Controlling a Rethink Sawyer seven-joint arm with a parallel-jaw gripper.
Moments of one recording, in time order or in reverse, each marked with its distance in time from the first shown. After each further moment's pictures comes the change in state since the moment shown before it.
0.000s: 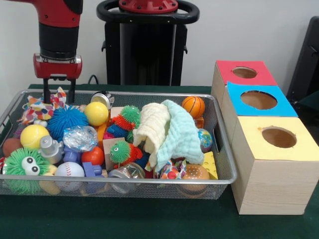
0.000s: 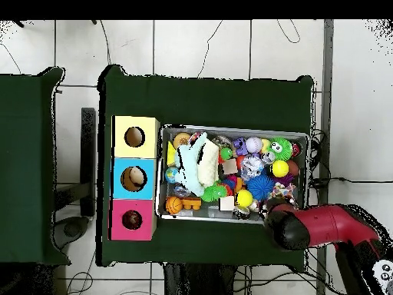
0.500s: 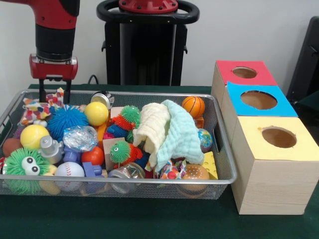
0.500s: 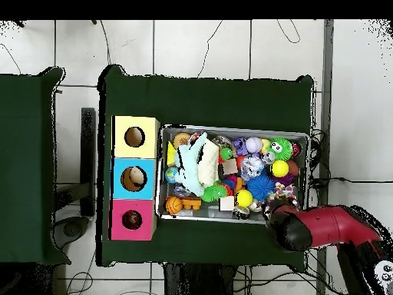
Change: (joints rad) arm 0.000 0.007 -0.019 -0.013 -0.021 0.000 0.000
